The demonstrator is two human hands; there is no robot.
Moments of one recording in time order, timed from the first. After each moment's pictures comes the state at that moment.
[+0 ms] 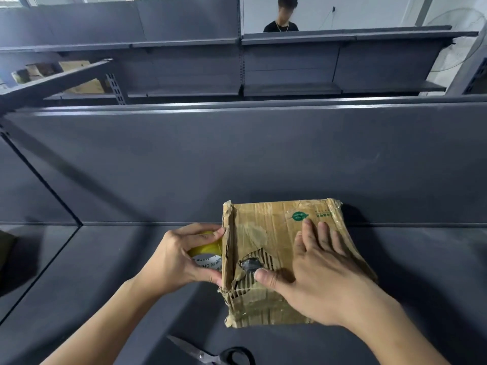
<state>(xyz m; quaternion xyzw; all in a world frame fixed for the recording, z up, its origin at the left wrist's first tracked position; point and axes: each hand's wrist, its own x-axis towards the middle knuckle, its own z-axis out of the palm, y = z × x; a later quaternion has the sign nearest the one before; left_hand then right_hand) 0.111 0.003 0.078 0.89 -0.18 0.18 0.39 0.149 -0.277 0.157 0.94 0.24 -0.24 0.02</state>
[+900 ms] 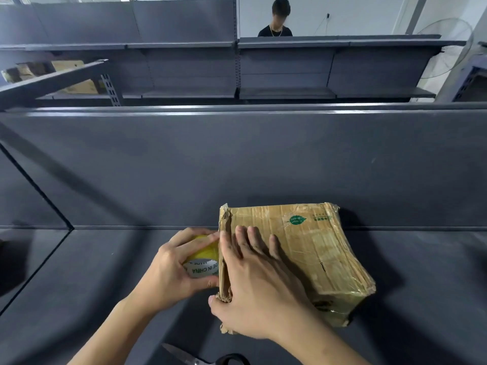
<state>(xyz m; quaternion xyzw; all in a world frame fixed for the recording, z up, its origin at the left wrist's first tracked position) 0.103 -0.005 0.063 0.90 -0.13 0.23 0.36 0.126 -0.209 0.126 0.92 0.38 -0.07 -0.12</state>
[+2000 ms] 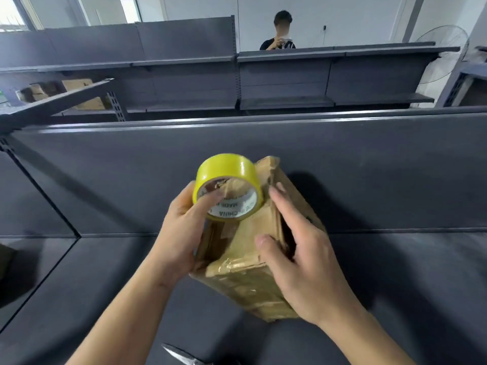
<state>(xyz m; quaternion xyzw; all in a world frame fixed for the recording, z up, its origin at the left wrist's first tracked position) 0.118 -0.085 0.185 0.67 0.13 0.17 0.71 0.129 -0.274 0.171 0.79 0.30 0.06 -0.53</state>
